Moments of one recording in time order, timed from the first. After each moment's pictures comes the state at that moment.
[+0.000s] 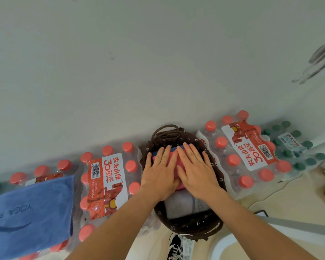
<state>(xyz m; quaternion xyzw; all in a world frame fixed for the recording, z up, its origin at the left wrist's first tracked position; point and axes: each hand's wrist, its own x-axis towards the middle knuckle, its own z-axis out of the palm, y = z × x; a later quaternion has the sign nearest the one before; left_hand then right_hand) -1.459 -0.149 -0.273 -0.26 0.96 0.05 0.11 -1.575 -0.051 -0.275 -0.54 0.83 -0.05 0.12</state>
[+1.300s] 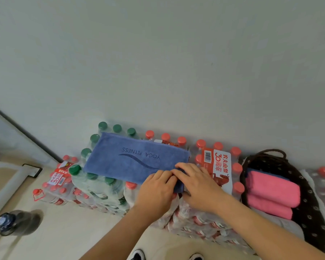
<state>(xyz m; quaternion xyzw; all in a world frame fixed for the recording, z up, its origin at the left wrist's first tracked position) -1.162 -0.164 -0.234 -0.42 0.90 0.06 -0.13 -1.341 -0.151 -0.222 -0.82 0.56 -0.03 0.13</state>
